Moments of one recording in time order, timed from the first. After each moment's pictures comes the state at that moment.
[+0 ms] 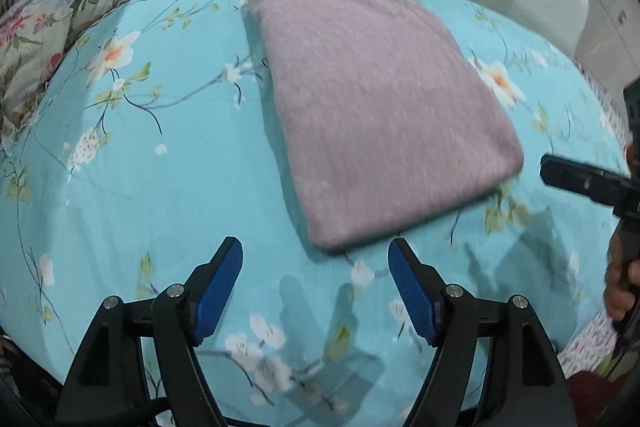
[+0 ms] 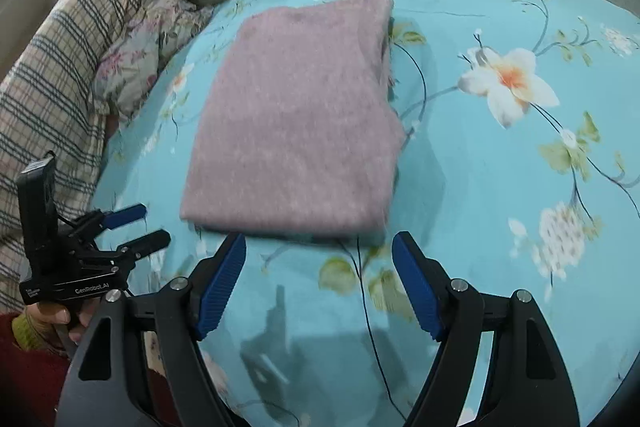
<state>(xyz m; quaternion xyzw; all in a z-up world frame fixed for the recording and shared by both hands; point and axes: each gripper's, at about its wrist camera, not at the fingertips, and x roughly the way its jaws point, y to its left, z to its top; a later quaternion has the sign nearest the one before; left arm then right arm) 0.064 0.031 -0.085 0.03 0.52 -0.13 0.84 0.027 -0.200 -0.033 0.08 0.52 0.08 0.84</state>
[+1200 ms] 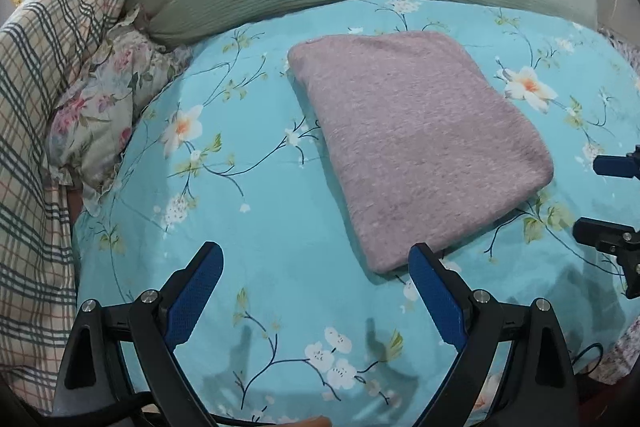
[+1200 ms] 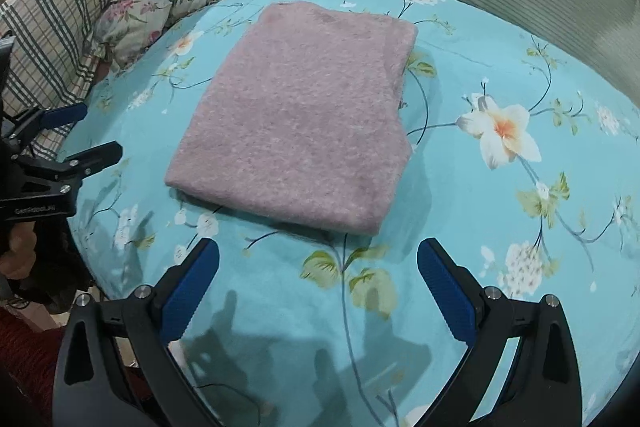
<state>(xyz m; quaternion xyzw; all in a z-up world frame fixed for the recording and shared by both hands) 0.051 0.015 -0.035 0.14 0.45 -0.04 0.88 0.029 -0.167 -0.020 -0.05 0.51 0.07 0.86</state>
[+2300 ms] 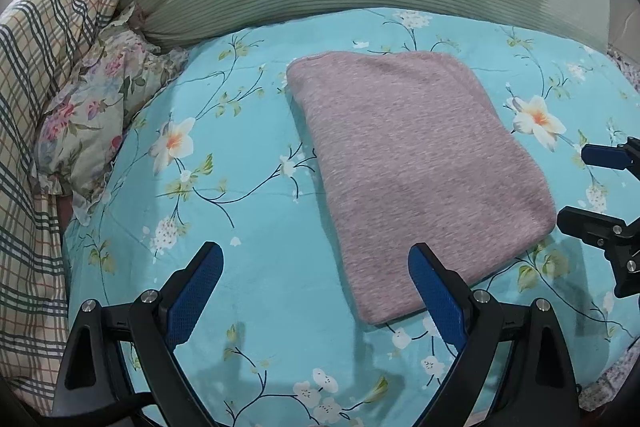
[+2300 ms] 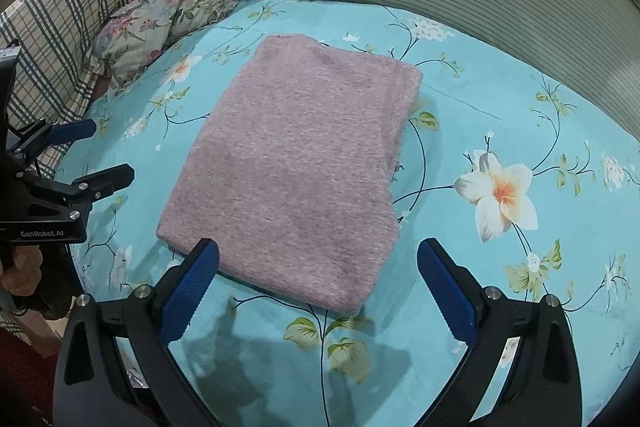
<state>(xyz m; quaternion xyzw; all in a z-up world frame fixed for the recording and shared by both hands) 0.090 0.005 -0.023 0.11 0.45 -0.04 0.88 0.074 -0.171 -0.001 -0.06 0.49 0.09 0.86</state>
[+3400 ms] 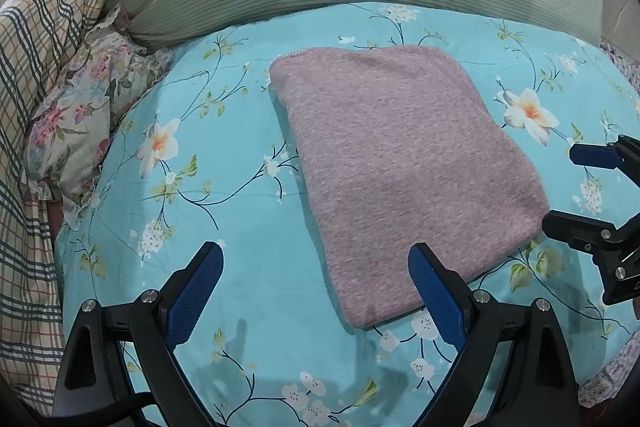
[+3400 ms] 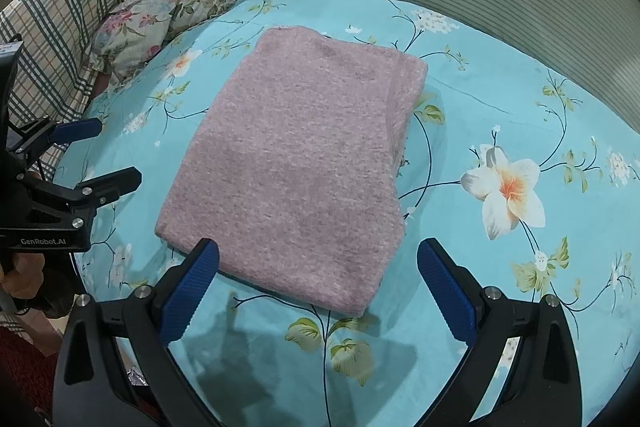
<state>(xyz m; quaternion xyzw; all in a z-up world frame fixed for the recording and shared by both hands) 0.093 -0.004 -0.028 0.12 0.46 -0.05 0.88 0.076 -0.169 -0.010 -0.06 0.50 0.09 0.86</state>
